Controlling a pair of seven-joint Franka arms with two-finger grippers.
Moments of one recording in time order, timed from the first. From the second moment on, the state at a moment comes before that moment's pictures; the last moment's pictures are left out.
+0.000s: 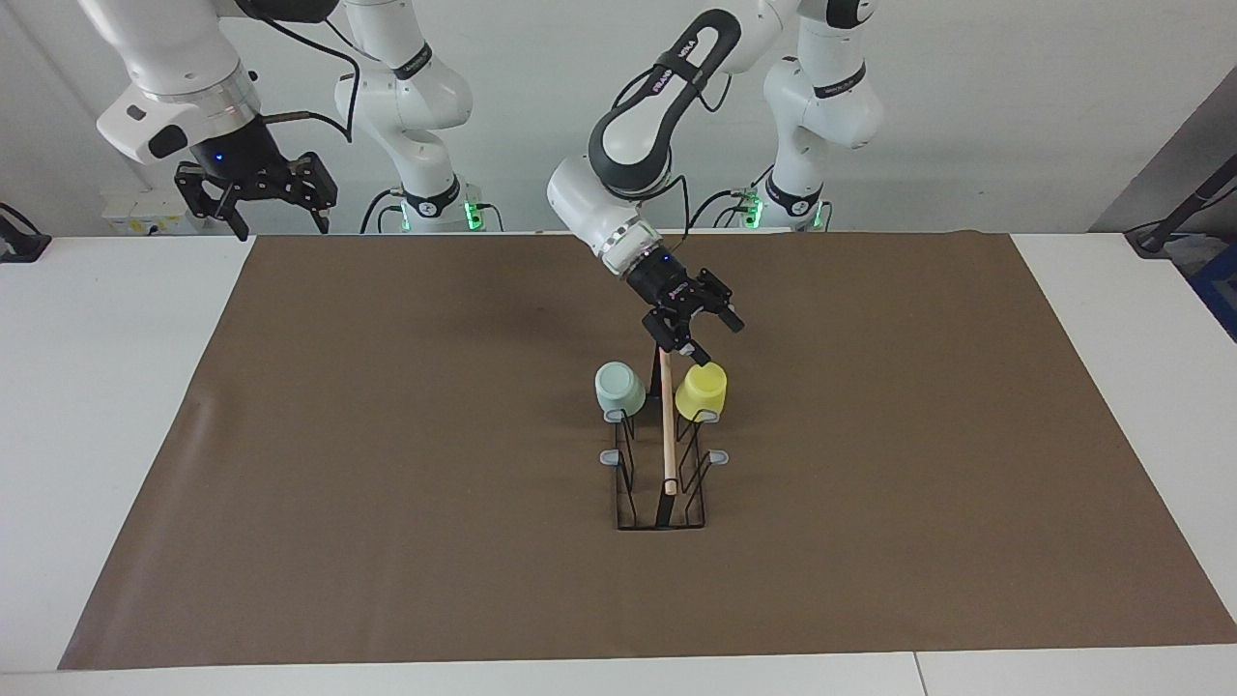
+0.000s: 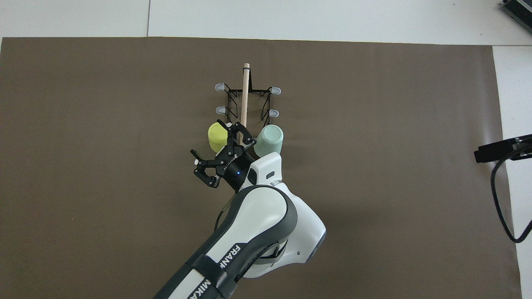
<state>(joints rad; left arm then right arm) -0.93 0.24 0.05 -1.90 1.23 1.75 -2.24 0.01 -0.08 -0.03 -1.58 -0.03 1.47 -0.14</state>
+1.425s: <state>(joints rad) -0.43 -0.17 0.08 -1.94 0.45 2.02 -0.80 0.01 -0.03 -0.03 -1.62 0.00 1.53 -0.11</state>
